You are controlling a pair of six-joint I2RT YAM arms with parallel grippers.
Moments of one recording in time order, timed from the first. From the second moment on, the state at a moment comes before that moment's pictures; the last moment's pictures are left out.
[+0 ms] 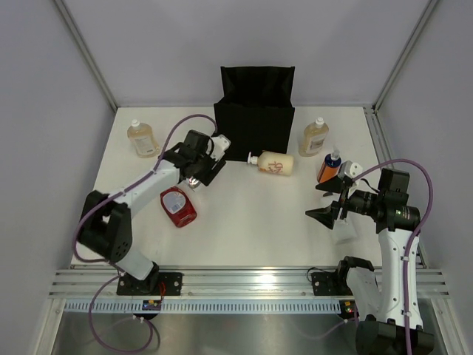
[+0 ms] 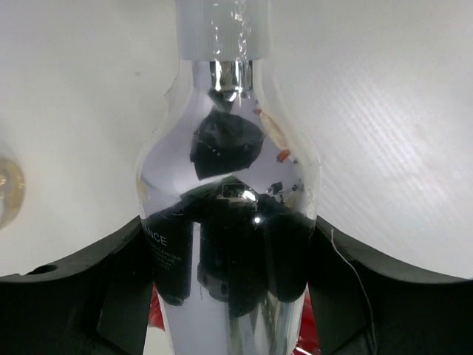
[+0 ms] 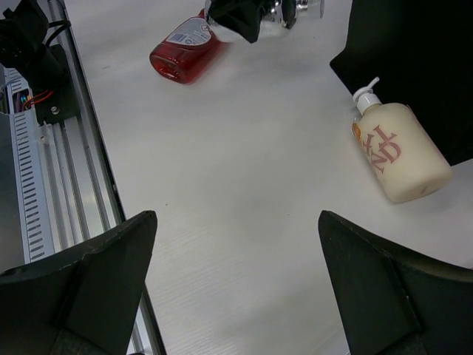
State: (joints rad) left arm -0.49 1.60 1.14 -0.48 -0.05 0.31; right arm -0.22 0.76 0.85 -0.92 -1.27 -0.78
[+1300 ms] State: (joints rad) left arm -0.50 2.28 2.28 -0.11 0.18 -0.08; right arm -0.24 0.80 0.85 -0.93 -1.27 -0.78
